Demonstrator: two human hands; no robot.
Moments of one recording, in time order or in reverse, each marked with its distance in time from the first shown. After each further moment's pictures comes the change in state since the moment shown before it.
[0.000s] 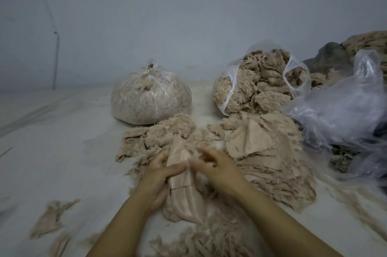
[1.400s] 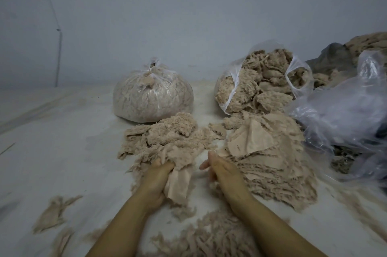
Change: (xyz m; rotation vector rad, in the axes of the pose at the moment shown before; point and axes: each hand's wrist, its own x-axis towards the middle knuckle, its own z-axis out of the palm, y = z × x) left_hand 0.001 -0.006 -0.001 0.144 0.189 0.004; right_hand -0.009 0.023 0.009 0.283 0.111 0.014
